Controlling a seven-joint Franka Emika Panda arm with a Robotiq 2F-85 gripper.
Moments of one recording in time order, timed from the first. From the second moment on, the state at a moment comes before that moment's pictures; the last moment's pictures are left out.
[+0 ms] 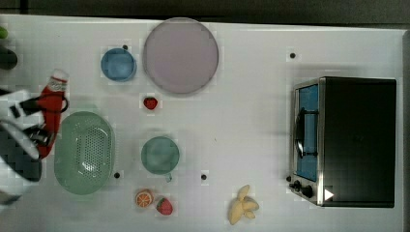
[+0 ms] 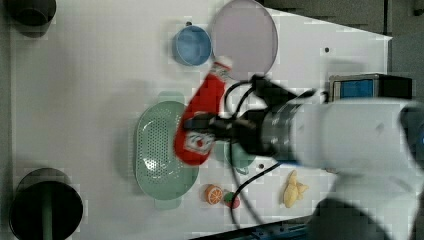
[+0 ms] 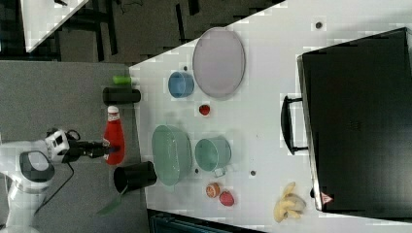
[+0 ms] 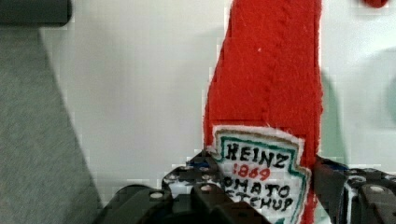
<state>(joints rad) -0.20 0.31 0.93 -1.79 -0.13 0.47 0.28</state>
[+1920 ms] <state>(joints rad) -0.50 0.29 0.50 -2.24 -0.21 0.78 -0.18</state>
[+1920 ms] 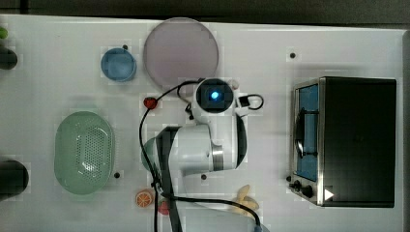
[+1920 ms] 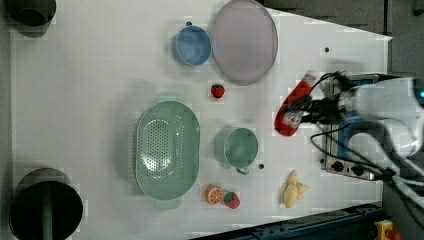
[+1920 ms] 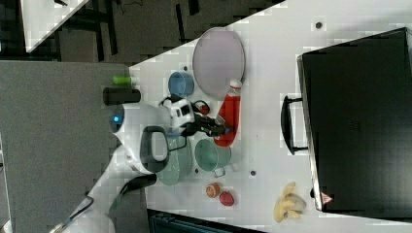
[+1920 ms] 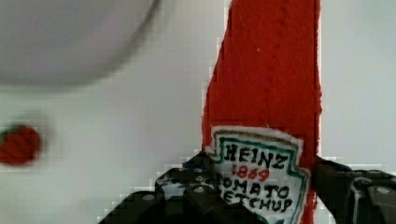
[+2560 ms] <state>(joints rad) -0.49 0.29 0.49 -2.23 -0.30 0.76 -0.18</state>
